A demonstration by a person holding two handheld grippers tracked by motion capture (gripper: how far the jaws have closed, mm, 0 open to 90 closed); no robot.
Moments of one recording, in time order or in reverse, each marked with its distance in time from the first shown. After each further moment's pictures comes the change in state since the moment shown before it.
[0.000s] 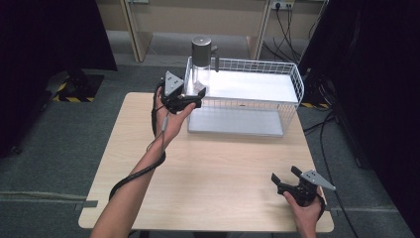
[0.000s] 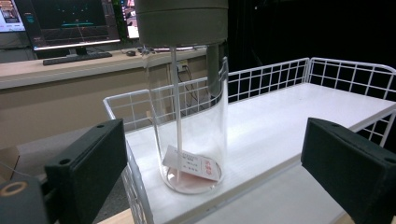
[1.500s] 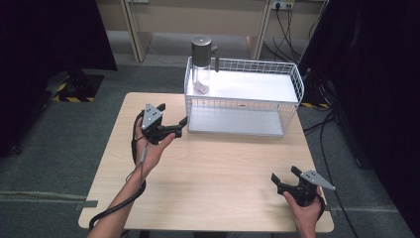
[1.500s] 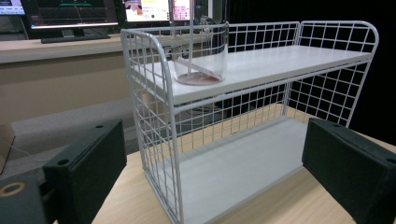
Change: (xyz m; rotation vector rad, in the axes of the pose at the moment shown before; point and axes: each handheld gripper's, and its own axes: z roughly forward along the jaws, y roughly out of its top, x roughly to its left) left arm 0.011 -0.071 -0.070 0.026 -0.017 -0.036; right arm 0.001 0.000 0.000 0.002 -0.007 -0.005
